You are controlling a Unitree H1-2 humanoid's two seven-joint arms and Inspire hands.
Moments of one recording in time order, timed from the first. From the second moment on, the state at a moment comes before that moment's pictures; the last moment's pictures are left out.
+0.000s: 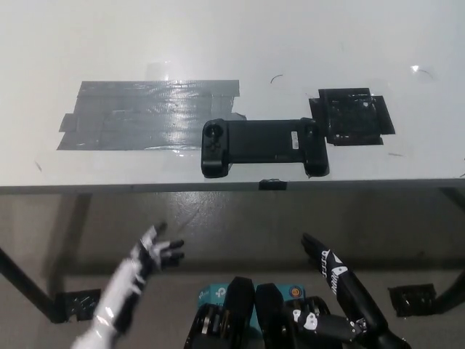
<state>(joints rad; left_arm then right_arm) -0.03 0.21 -0.10 -0.02 0.00 -0.22 -0.14 0.02 -0.11 0.22 -0.05 -0.01 -0.04 0.18</state>
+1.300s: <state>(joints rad) -0.97 0.57 -0.67 0.53 -0.50 0.44 -0.69 -0.01 -0.11 0.22 -0.06 -0.03 -0.03 0.18</state>
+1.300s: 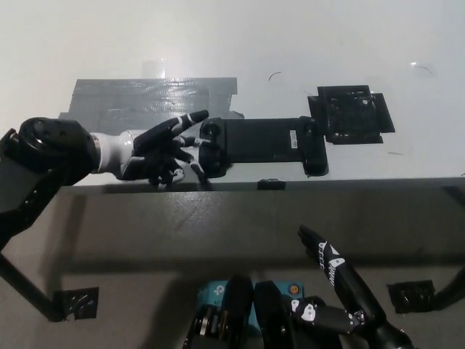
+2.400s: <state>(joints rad) -1.06 0.59 -0.72 0.63 -0.43 0.45 -0.72 -0.03 -0.11 0.22 -0.08 -0.03 -0.03 0.20</state>
